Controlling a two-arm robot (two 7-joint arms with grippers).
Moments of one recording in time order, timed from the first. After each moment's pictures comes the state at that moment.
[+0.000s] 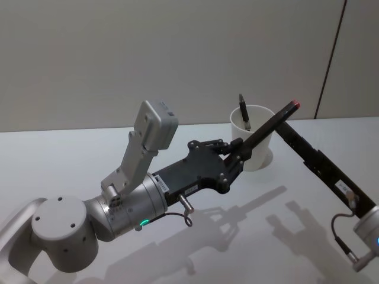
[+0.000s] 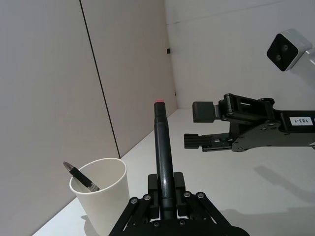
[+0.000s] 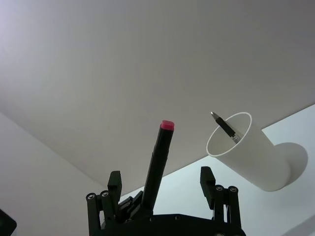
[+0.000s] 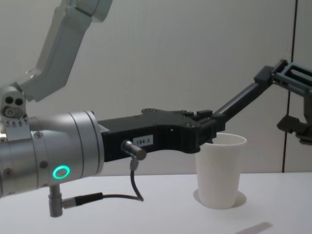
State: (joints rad) left arm -0.23 0.42 0.46 -1.72 -0.41 0.09 -0.51; right arm -0.17 0.34 -0.21 -1.99 1.15 0.17 0.10
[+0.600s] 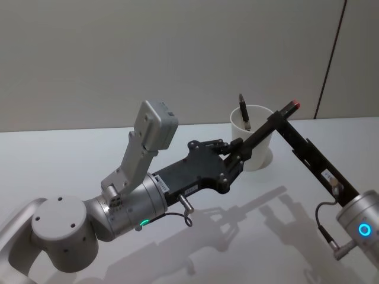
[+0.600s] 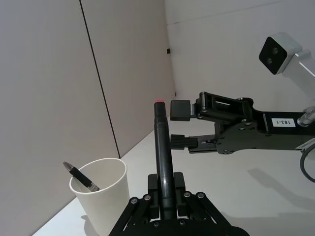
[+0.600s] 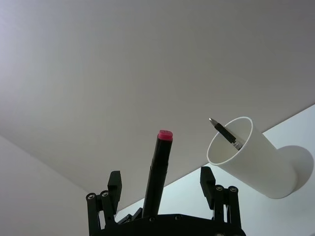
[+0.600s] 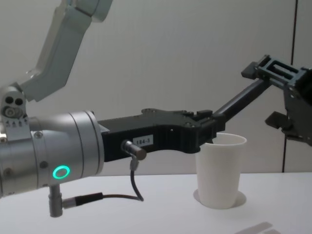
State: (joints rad) left arm -0.23 0.42 0.46 -1.72 -0.41 0.09 -0.51; right arm -0.12 0.27 -0.24 -1.97 1.13 0.14 0.02
